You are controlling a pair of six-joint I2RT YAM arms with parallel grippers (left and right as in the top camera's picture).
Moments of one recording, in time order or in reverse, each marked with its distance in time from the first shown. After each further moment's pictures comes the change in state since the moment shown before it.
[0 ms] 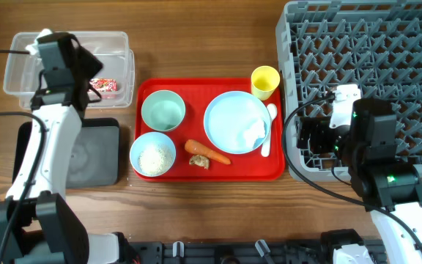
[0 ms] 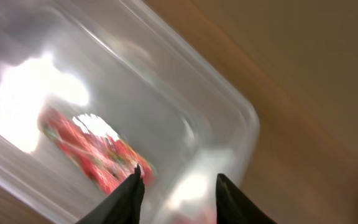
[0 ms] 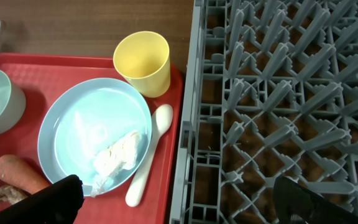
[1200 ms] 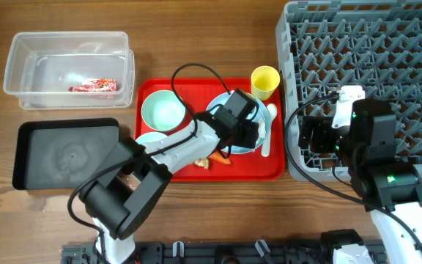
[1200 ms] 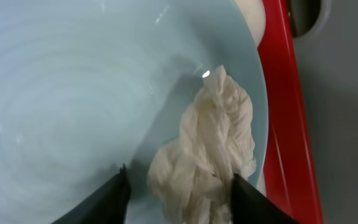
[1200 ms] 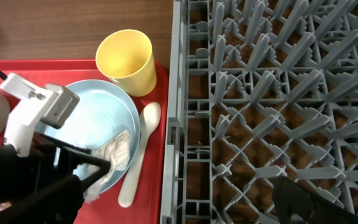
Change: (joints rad) left arm -0.870 0.364 0.000 0.034 0.217 0.084; right arm 0.000 0.000 0.000 -0.014 0.054 0.047
